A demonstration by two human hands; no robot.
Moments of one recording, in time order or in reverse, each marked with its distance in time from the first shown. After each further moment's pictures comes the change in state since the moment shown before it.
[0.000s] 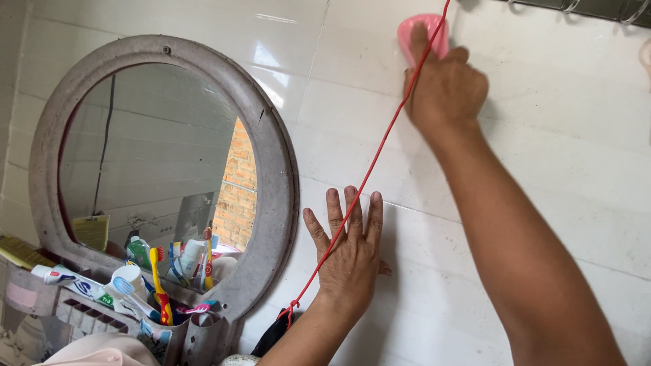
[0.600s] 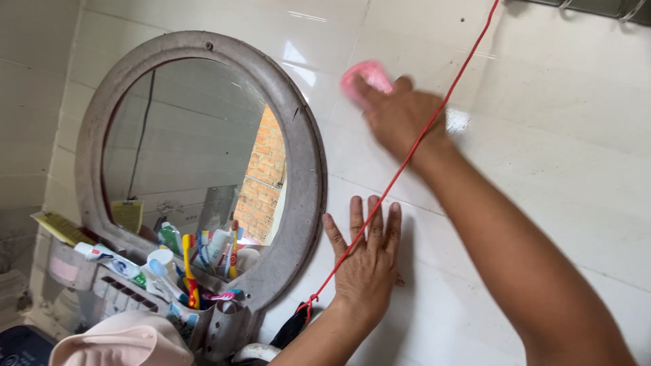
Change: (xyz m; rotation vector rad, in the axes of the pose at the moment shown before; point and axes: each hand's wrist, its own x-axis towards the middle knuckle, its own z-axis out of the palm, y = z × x) left_hand -0.015 -0.005 0.011 -0.025 -0.015 -0.003; right_hand -0.013 -0.088 -0.039 0.100 -0.323 -0.290
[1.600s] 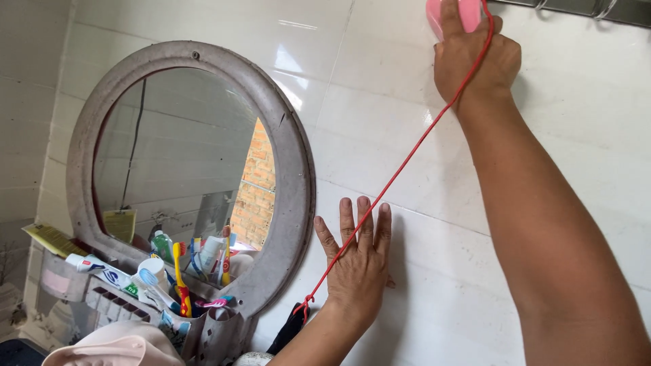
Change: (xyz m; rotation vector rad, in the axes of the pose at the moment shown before) left_hand 0.003 0.002 -0.002 0.024 0.003 0.007; right_hand 0.057 0.124 0.019 -0.236 0.446 0.300
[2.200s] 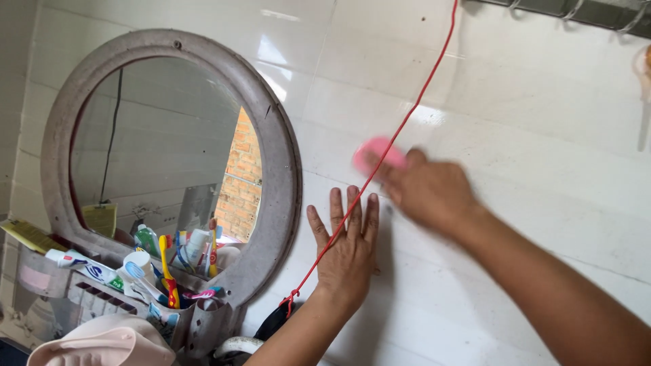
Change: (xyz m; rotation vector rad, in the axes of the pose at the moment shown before) left_hand 0.004 0.006 -0.008 0.012 -0.070 0.023; right_hand -0.170 0.002 -0.080 0.205 -0.696 -0.159
